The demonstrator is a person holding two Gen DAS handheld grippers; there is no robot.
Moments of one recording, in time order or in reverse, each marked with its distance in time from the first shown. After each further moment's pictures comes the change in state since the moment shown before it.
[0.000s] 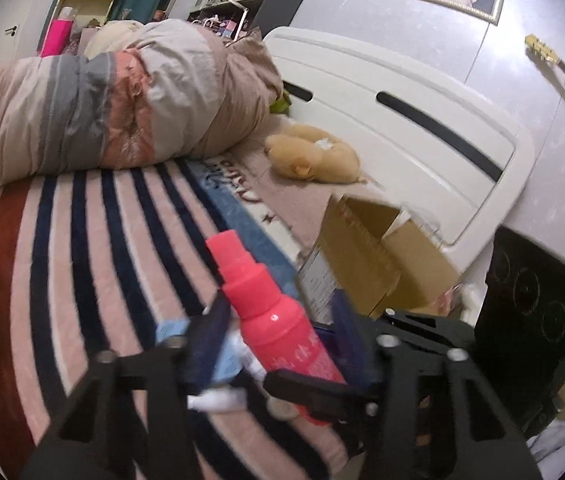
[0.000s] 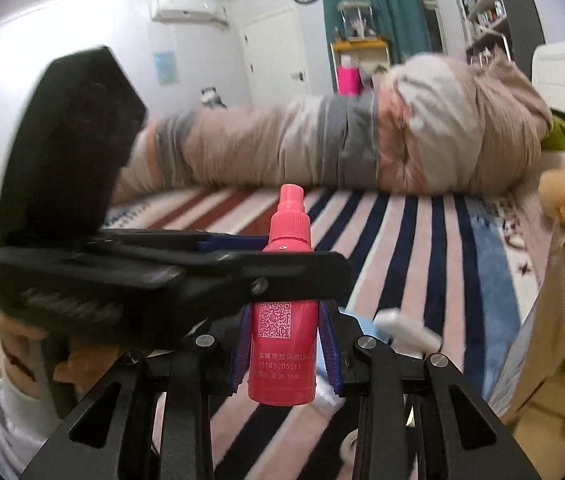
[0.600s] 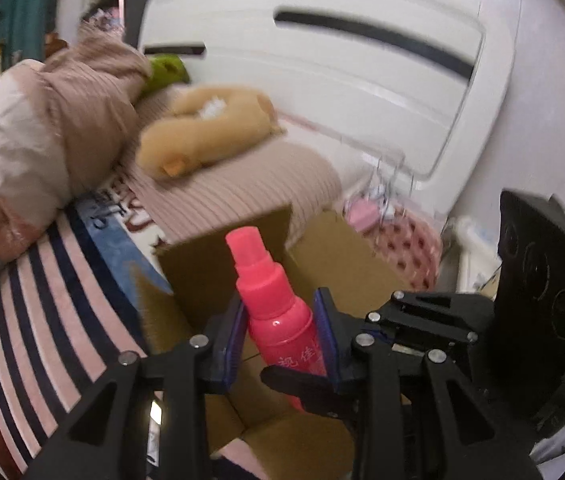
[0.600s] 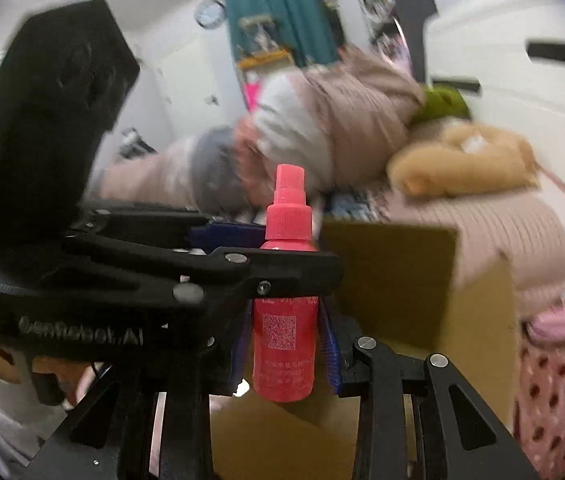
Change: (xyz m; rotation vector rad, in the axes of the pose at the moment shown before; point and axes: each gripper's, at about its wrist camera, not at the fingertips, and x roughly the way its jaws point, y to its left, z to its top) left arm 0.164 -0.191 0.061 0.354 0.285 0.006; right arm -0.112 -0.176 -0.018 0.248 0.004 -0.203
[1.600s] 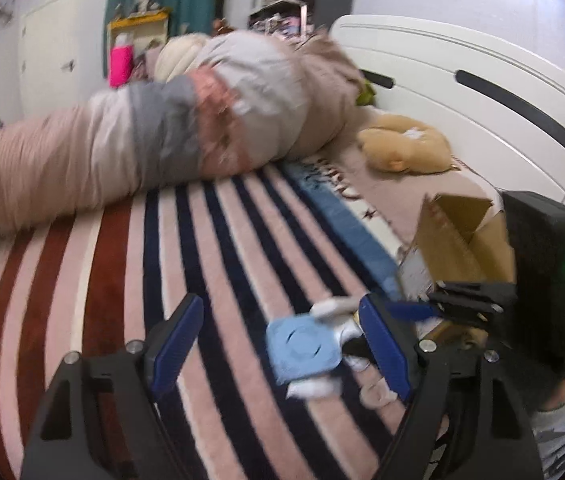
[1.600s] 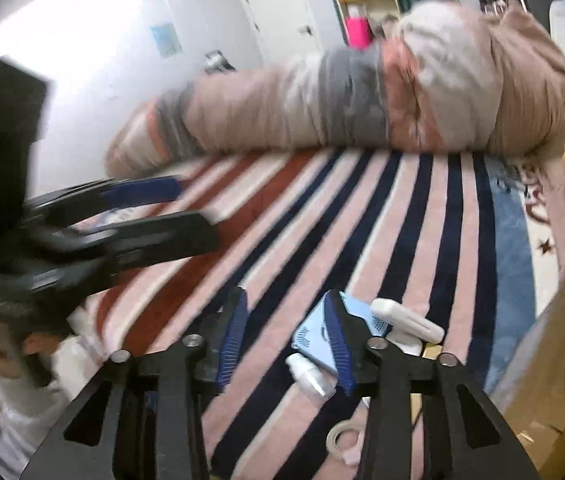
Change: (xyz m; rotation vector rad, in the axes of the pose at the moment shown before) left arm -0.156 0.159 -0.172 -0.368 -0.151 0.408; right arm 0.125 0.168 -0.011 -0.197 0.238 0.263
